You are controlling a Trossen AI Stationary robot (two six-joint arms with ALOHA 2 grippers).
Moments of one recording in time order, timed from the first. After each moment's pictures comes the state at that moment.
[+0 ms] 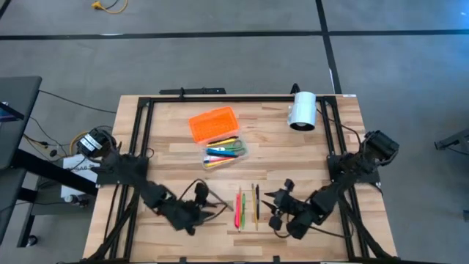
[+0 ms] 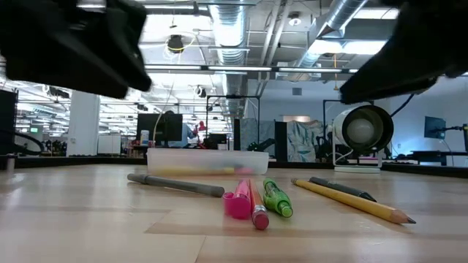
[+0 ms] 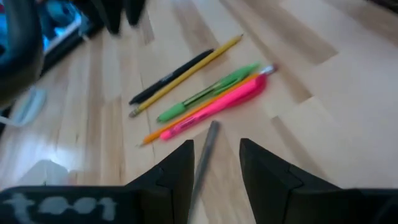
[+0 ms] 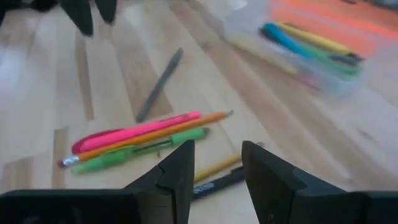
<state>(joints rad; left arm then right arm) -0.69 1.62 0.74 0.21 -0.59 0.14 0.75 1.71 0.84 -0.08 0.88 0.79</state>
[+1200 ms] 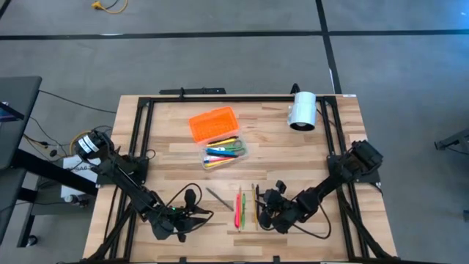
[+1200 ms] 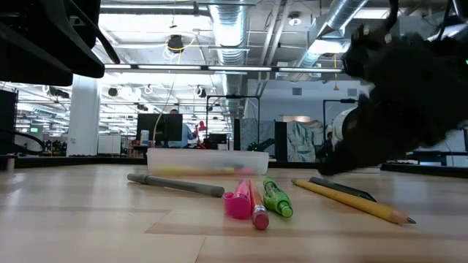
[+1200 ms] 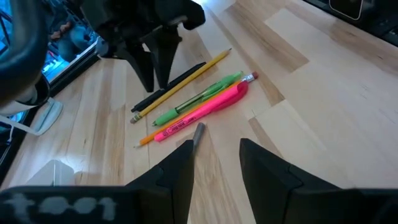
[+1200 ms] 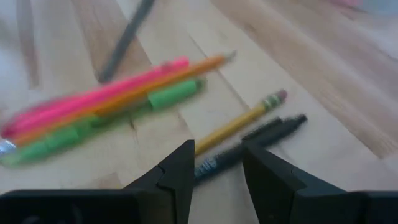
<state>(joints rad) -0.84 1.62 0.65 0.35 -0.75 0.11 0.66 1.90 0.84 0.03 0.74 0.92</state>
